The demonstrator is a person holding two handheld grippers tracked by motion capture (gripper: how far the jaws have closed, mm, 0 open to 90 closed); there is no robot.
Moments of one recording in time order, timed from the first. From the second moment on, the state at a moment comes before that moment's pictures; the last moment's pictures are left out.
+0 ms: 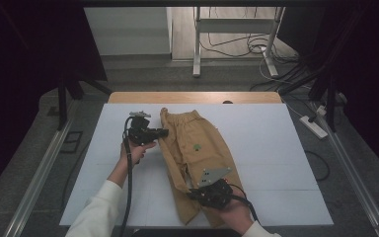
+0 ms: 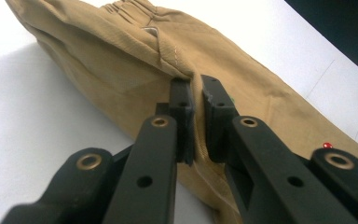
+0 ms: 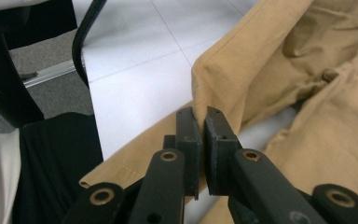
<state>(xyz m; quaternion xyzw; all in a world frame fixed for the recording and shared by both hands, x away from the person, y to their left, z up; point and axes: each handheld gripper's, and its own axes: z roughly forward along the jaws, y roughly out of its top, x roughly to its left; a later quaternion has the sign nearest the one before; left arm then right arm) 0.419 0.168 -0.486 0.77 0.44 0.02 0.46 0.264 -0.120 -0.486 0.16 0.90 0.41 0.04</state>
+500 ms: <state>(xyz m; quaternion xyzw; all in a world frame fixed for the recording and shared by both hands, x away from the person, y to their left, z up) 0.419 0.156 -0.487 0.78 0.43 0.02 0.46 0.267 -0.142 -0.486 0.19 0.89 0.41 0.04</state>
